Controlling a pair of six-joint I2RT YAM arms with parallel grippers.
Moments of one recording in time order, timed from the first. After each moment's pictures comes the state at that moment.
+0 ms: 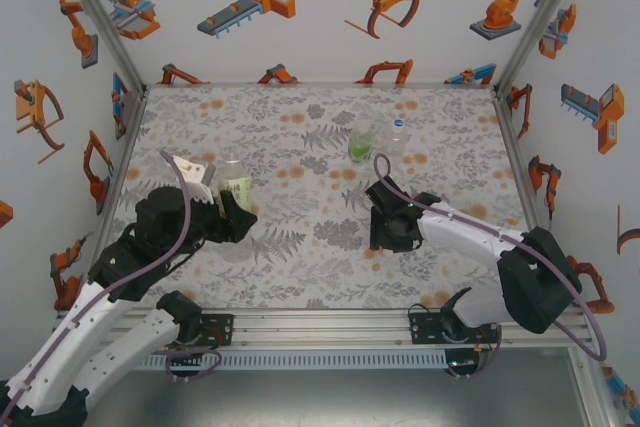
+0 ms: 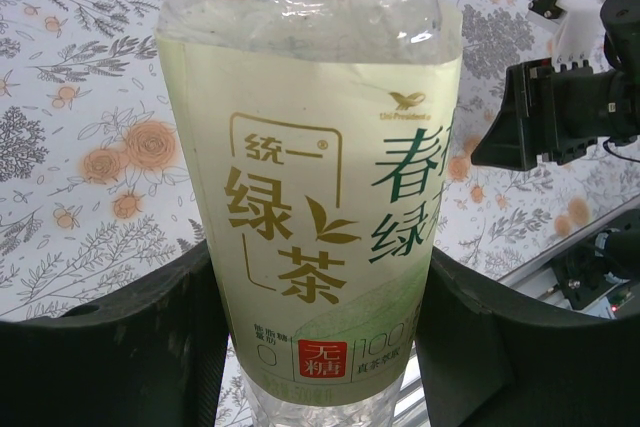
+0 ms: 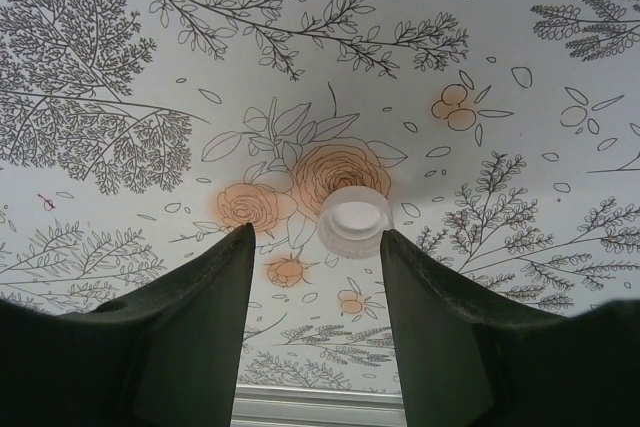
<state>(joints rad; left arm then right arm) -0.65 0.58 0.81 -0.64 -0.02 -0.41 0.68 1.37 0.75 -0.66 0.10 0.69</state>
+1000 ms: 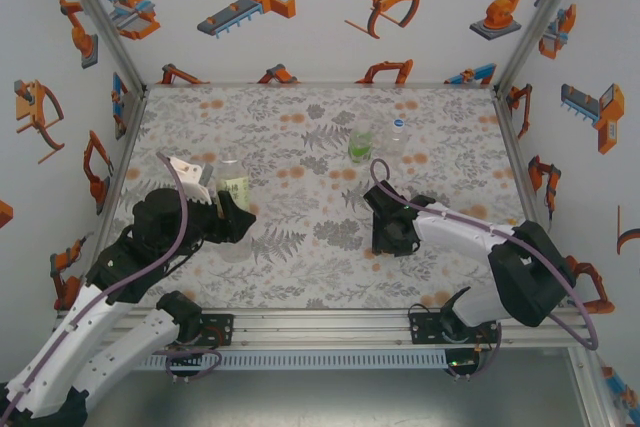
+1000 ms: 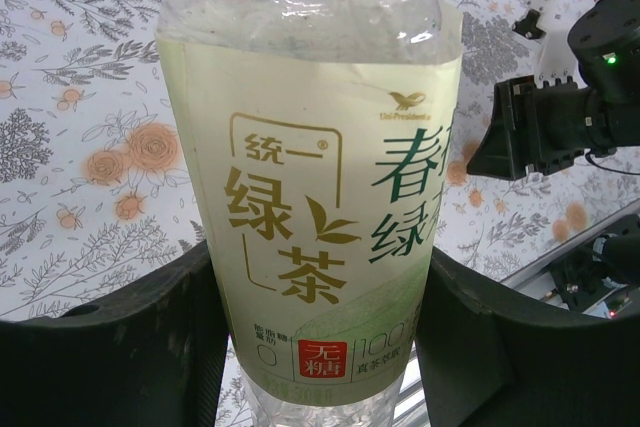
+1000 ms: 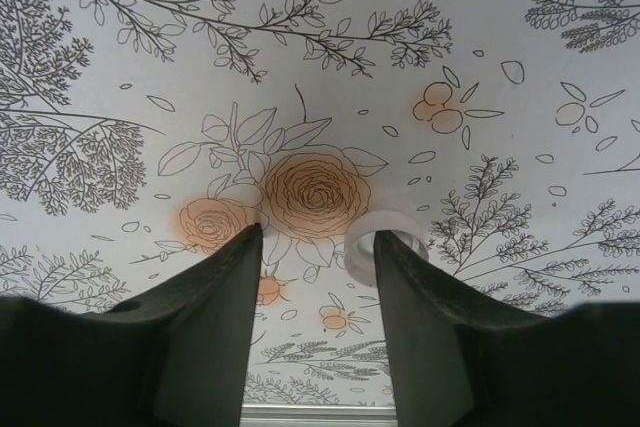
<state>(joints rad) -0.65 0.58 0.81 -0.65 -0.03 -0.42 0.69 1.41 0.72 -0.63 0.12 0.70</state>
